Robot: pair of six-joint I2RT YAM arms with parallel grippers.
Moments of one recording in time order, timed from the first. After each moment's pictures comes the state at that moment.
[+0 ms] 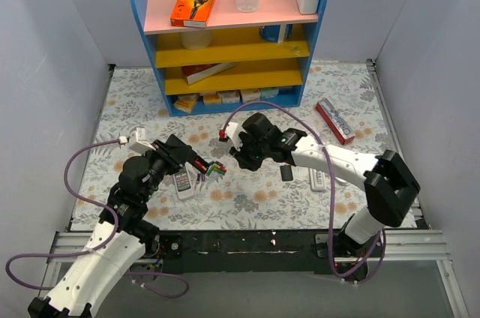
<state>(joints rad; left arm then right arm) -0.44 0.46 0.44 -0.16 -0.08 -0.88 0.92 1.53 1.13 -0.42 -0.24 -0.24</state>
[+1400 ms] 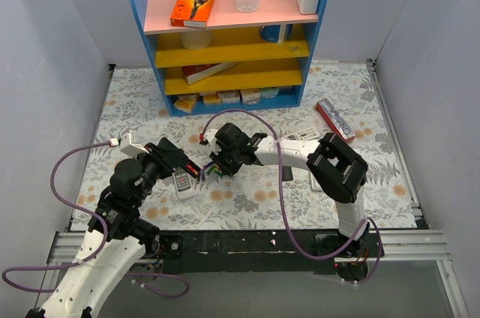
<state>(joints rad) -0.44 0.38 0.55 -0.40 -0.14 -0.81 0.98 1.95 1.29 -0.29 -0.15 -0.03</state>
